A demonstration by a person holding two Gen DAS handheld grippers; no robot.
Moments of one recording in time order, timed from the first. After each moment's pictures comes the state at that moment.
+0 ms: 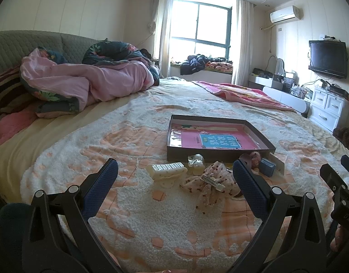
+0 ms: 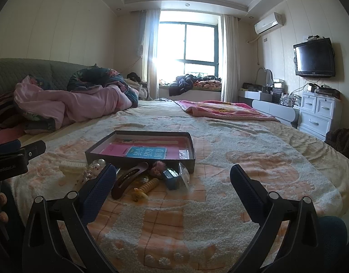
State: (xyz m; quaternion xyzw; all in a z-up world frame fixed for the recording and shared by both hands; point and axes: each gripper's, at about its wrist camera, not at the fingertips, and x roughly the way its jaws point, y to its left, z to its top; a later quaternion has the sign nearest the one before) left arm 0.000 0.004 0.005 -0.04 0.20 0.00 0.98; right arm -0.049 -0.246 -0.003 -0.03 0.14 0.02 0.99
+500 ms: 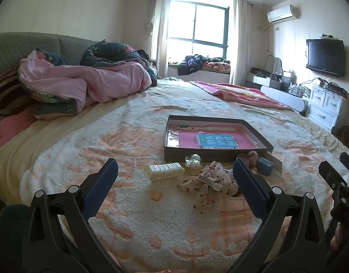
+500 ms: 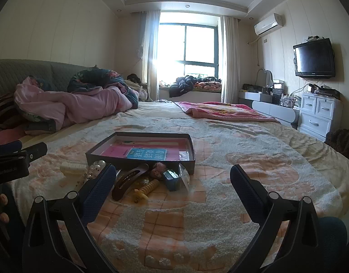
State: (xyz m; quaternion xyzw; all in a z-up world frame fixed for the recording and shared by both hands) left arm -0.001 -0.001 0.009 -0.03 0.19 0.00 0.98; right arm -0.049 -0.244 -0.002 -0.03 0.14 0.02 0.99
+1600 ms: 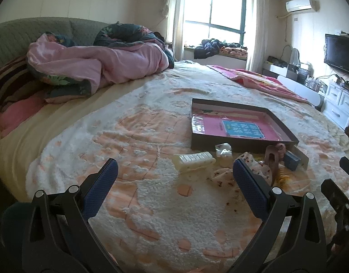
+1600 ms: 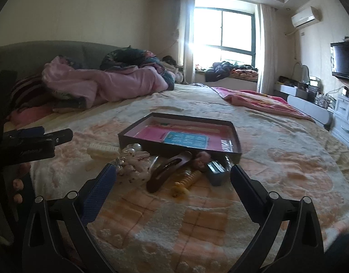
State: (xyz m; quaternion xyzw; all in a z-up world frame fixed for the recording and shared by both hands) left arm 0.028 0.037 -0.010 -0.05 0.25 0.04 0.97; right arm -0.015 -0.205 -0.013 -0.06 0.20 0.14 0.97
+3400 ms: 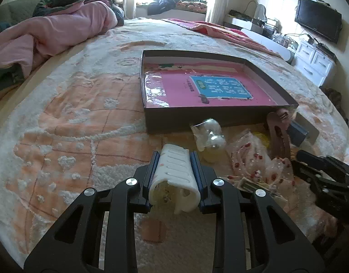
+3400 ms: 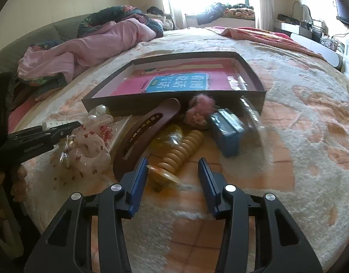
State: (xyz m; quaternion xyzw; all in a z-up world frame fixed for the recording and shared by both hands) left arm 0.144 0.018 -0.066 -0.01 0.38 -0.12 0.92; right arm 0.094 -0.218 -0.080 0.02 0.38 0.13 0.92
